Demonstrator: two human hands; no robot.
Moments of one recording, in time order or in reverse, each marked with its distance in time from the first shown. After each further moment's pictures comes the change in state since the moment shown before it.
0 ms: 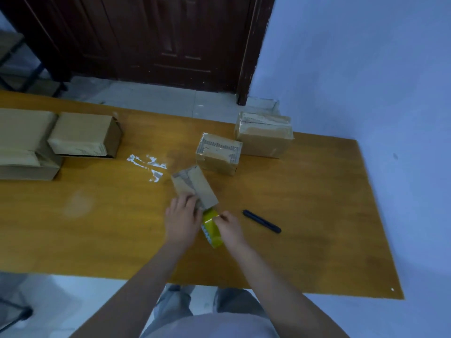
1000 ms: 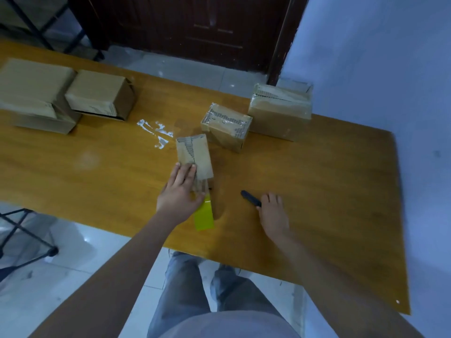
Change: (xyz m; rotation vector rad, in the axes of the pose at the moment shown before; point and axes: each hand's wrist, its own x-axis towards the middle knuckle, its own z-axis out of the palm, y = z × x) left_hand -0.017 0.026 -0.006 0.197 -0.326 -0.189; right_hand 0.041 0.091 -0.117 -1.086 0.189 -0.377
